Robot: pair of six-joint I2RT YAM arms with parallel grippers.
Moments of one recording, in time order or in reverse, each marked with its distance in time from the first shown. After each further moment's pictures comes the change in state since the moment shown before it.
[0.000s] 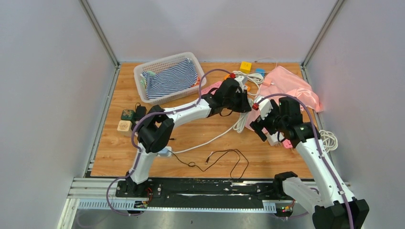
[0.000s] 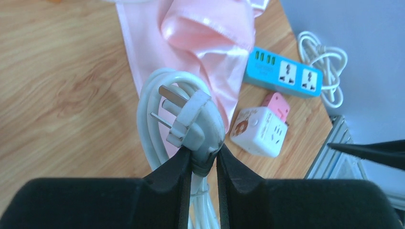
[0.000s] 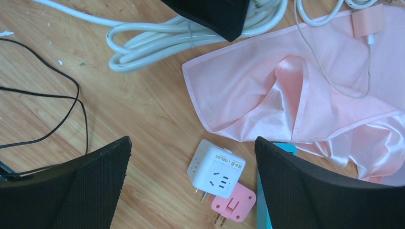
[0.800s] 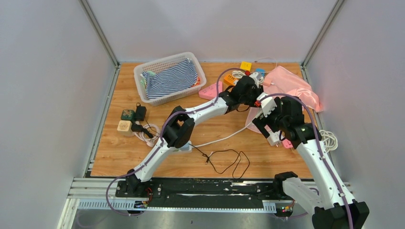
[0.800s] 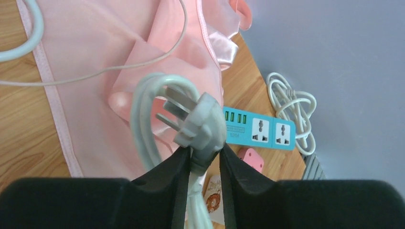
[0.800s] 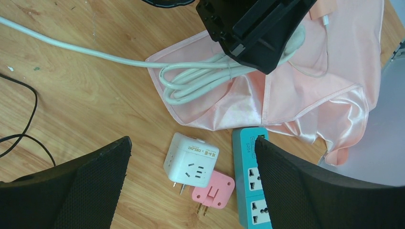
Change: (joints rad) left arm -0.030 0.409 0.539 0.010 0.037 -0.116; right arm -0.011 -0.019 0.000 0.044 0.136 0.008
